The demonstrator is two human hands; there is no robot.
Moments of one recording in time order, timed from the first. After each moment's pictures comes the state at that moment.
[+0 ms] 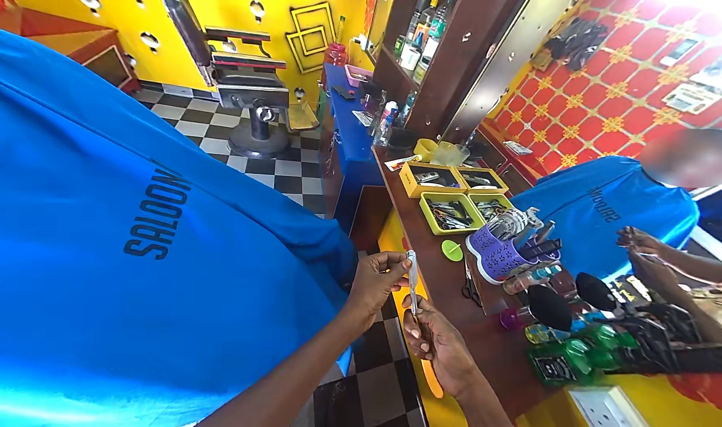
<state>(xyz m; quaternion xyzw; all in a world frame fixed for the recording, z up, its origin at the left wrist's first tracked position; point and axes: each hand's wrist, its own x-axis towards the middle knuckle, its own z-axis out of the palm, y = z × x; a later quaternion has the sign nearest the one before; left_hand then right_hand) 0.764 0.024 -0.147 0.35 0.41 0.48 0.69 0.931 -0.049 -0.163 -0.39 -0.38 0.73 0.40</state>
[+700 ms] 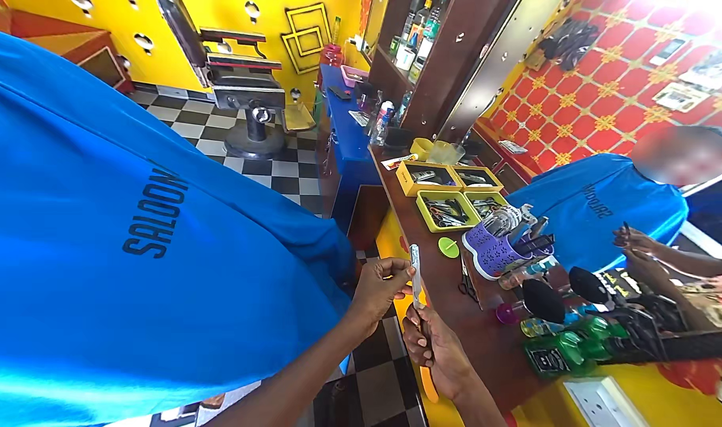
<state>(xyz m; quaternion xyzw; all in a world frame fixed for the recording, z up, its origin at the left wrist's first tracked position) 0.771 0.010 -0.153 0.38 0.39 0.46 0.70 0.930 -0.064 -0.166 -0.42 -0.31 0.75 0.40</state>
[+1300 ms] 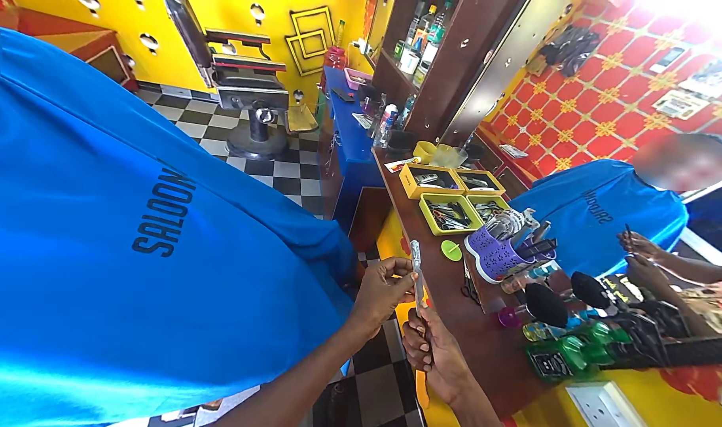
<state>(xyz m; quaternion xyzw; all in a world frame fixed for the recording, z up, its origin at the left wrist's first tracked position) 0.762 0.006 -0.148 0.38 0.37 0.48 0.70 0.919 -0.065 -0.171 -0.38 -0.26 0.78 0.42</state>
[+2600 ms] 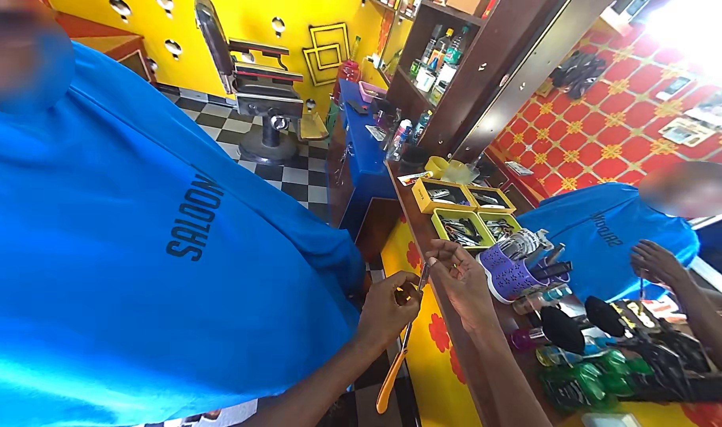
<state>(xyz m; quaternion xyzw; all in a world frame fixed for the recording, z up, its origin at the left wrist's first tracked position) 0.727 0.007 -0.161 0.58 0.42 0.44 0.54 0.886 0.025 -0.095 -0.58 -0.59 0.33 0.45</state>
